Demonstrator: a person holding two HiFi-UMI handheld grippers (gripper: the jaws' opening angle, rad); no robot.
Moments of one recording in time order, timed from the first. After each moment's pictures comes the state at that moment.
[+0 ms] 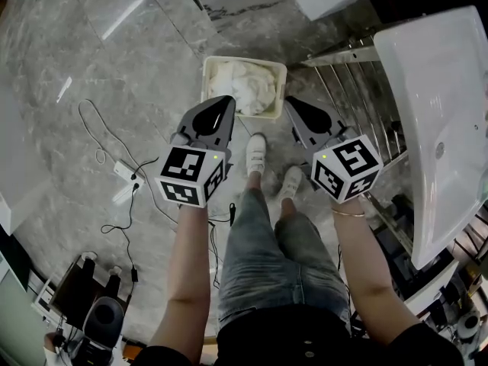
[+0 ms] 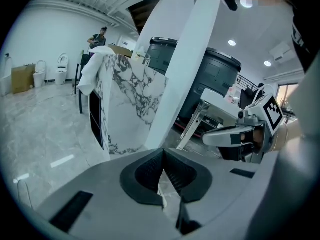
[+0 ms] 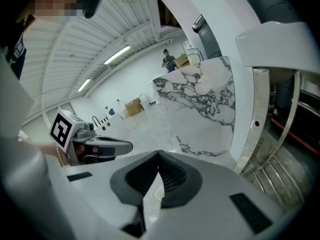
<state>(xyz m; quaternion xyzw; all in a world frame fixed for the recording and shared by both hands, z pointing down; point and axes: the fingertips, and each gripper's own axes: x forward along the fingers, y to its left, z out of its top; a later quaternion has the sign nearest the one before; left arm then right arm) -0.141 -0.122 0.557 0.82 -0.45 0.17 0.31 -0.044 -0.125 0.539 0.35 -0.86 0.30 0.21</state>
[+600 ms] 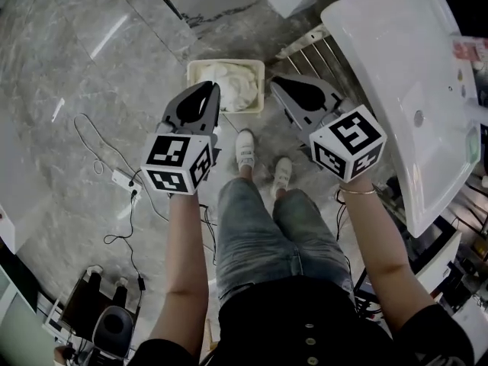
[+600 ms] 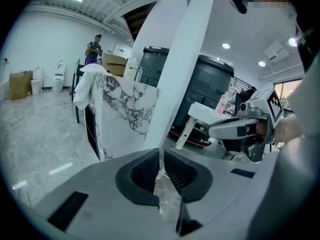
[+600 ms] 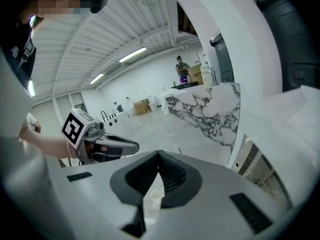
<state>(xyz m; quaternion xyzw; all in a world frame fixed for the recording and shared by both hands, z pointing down) -0.122 -0.121 0.492 0.84 -0.45 0.15 0.28 -0.025 -0.120 0.452 0.32 -0.89 0.23 0.23</state>
